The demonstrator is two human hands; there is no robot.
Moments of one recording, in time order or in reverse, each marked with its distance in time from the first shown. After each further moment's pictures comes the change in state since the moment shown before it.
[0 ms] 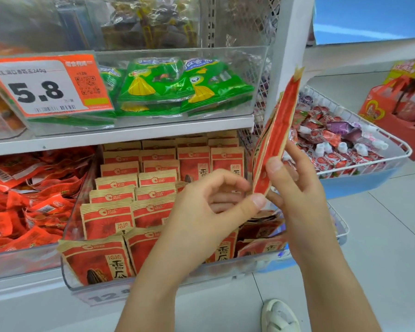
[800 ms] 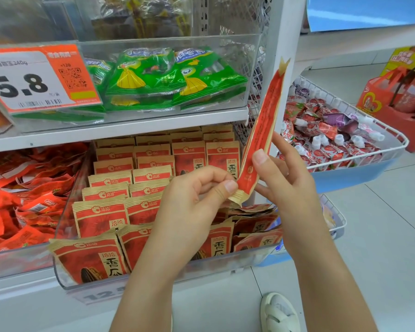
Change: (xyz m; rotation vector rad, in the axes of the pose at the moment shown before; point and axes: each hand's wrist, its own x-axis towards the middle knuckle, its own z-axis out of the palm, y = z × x) left_hand 0.002 -0.005 -0.002 0.053 0.039 0.038; right_hand 0.002 0.001 0.003 -0.034 0.000 0.020
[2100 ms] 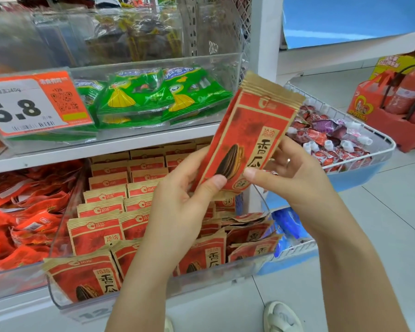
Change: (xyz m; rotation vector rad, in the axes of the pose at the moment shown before) left_hand 0.017 0.003 0.002 0.028 0.069 0.220; right_hand 0.027 -0.019 -0.033 -0.131 -0.241 -0.117
